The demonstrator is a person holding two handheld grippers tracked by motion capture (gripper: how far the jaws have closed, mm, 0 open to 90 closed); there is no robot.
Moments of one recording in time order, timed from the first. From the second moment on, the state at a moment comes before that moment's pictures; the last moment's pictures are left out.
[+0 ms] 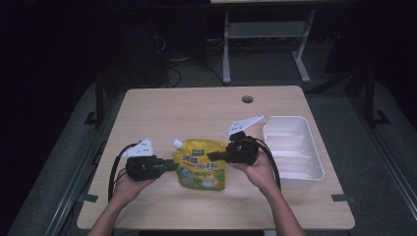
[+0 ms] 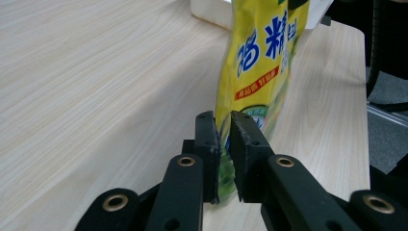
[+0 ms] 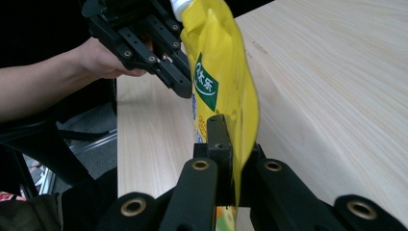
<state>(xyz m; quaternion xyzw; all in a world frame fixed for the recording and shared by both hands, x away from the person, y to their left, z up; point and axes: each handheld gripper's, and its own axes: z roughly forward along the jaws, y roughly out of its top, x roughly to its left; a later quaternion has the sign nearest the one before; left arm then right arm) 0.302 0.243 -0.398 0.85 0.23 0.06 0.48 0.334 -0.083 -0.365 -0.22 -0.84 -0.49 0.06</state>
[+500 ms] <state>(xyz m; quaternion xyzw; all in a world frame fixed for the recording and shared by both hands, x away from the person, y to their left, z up) 0.286 0.263 -0.412 0.85 0.24 0.08 0.46 0.341 -0.106 -0.341 -0.24 -0.83 -0.49 0.04</state>
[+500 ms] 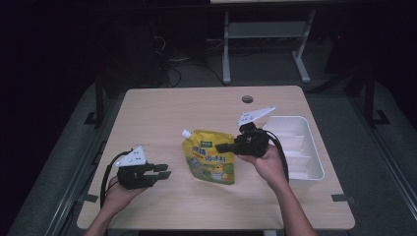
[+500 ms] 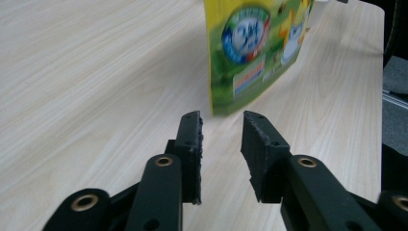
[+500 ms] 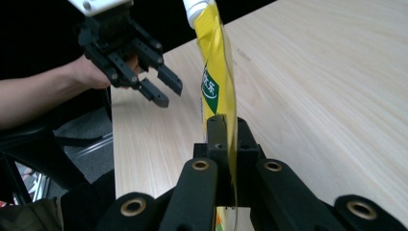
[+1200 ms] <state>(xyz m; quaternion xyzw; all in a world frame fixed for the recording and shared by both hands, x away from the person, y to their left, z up) 0.286 0.272 -0.423 0.85 0.26 0.09 0.45 0.353 -0.147 -0.305 -0.26 -0.83 -0.50 0.01</state>
